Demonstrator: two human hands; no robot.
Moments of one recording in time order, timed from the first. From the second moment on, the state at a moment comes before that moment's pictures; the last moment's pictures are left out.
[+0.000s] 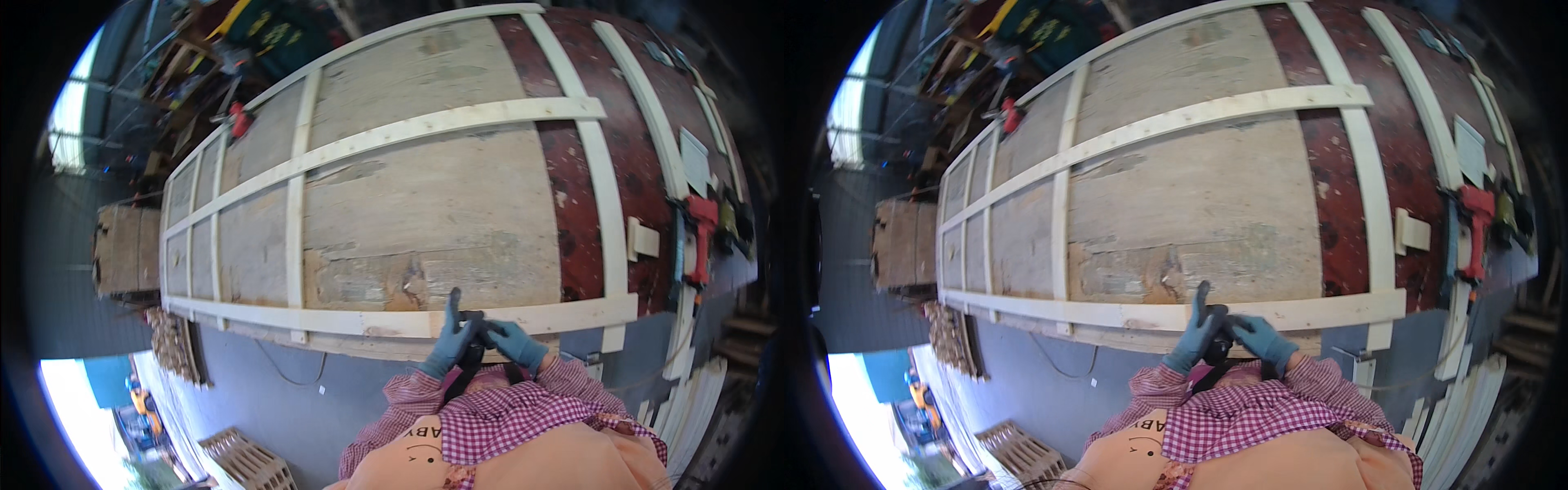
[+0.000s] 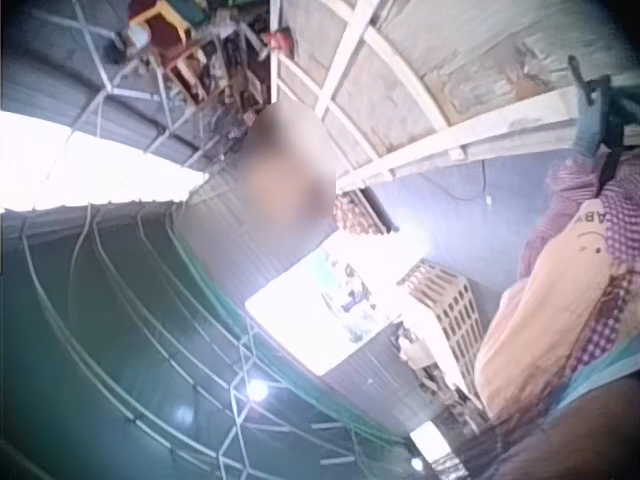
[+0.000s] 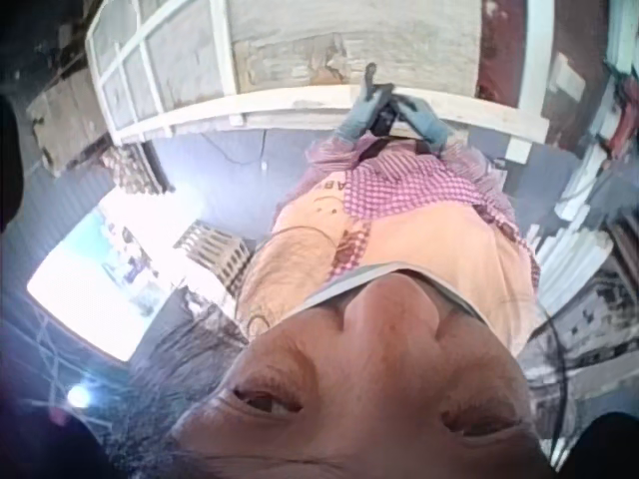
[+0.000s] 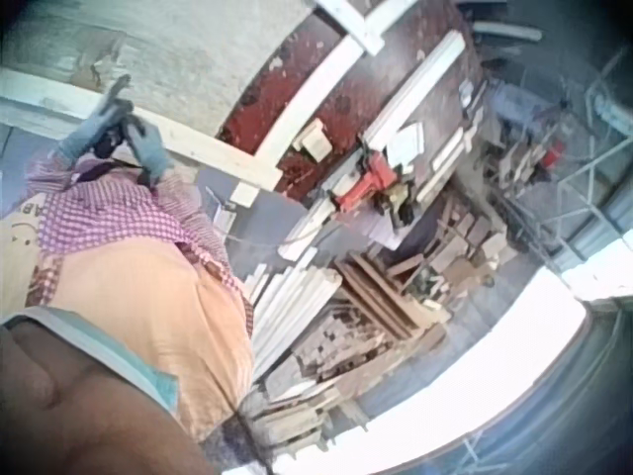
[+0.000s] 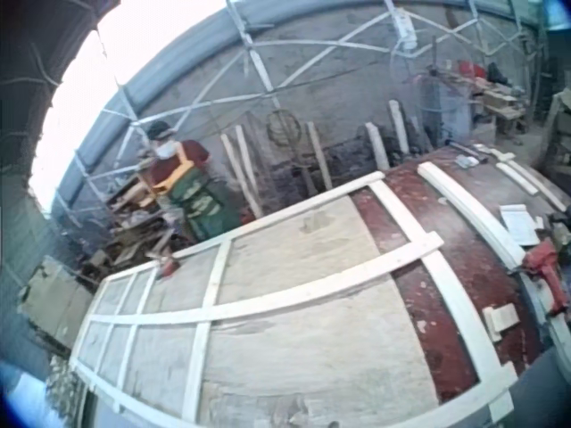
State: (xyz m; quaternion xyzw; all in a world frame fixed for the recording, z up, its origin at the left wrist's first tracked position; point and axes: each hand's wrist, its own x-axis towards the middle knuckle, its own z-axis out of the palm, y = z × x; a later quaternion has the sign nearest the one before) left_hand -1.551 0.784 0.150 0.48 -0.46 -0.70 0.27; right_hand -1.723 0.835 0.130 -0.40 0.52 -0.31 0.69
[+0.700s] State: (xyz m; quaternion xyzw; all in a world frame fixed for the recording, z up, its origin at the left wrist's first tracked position) left_hand -1.371 0.645 0.202 0.38 -0.68 -0.63 0.04; right_hand -1.526 0.729 0.160 -0.17 0.39 -0.41 0.81
